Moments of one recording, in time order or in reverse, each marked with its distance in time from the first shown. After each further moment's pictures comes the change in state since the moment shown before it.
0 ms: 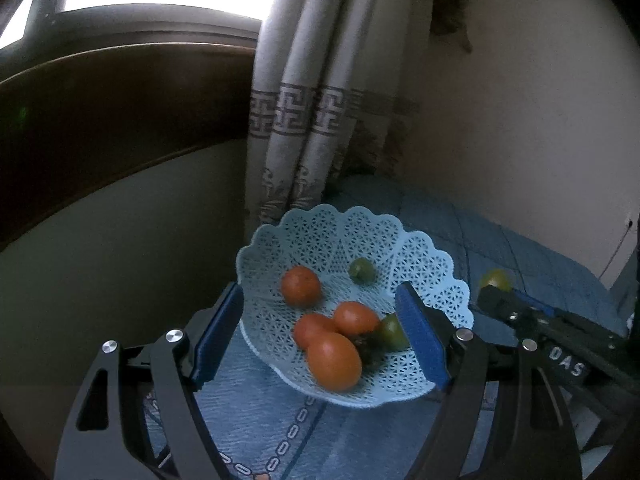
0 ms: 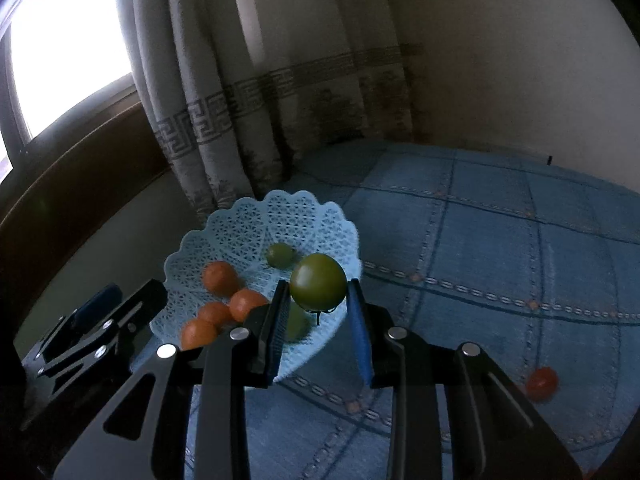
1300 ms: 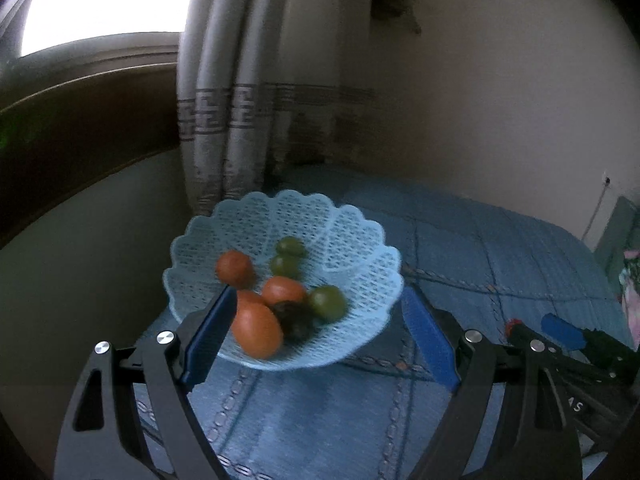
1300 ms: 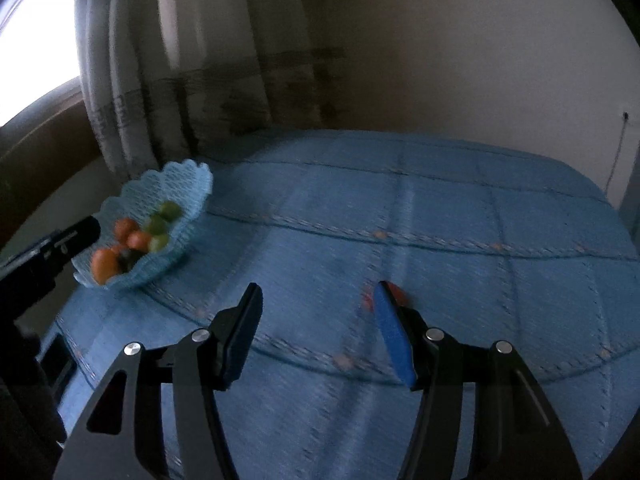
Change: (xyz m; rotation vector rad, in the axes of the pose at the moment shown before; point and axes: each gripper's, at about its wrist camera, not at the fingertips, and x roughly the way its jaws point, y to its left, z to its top) left arm -0.020 -0.068 -0.029 0.167 0.006 -0.095; right arm -0.074 -0.097 -0.075 0.040 -0.033 -0.252
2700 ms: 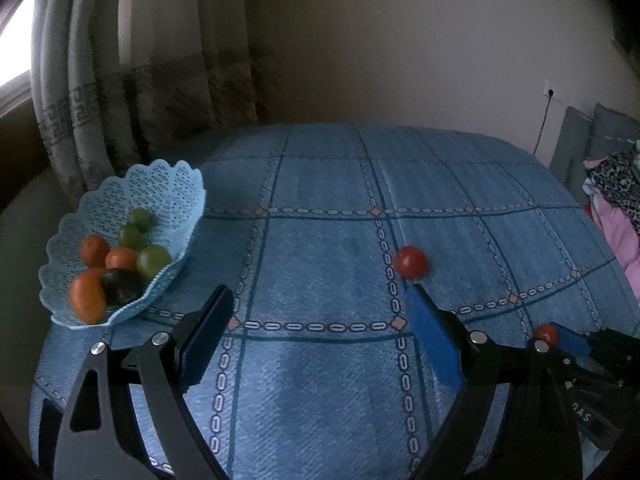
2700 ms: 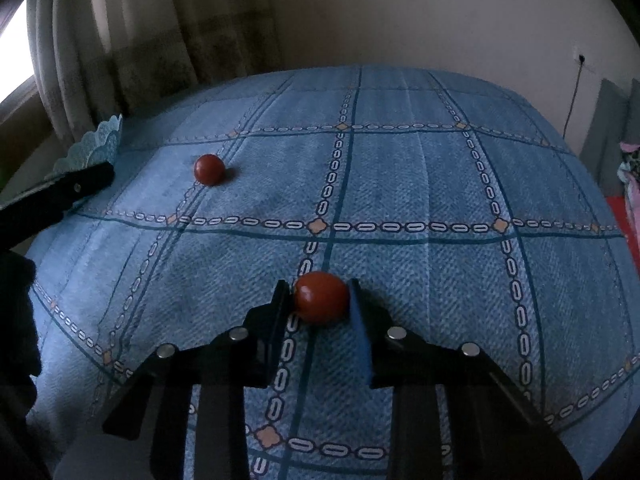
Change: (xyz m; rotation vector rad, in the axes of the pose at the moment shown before) left arm 0.026 -0.127 -0.037 0.224 0.149 -0.158; right arm -0.038 -0.124 -0.081 0.098 0.133 -0.092
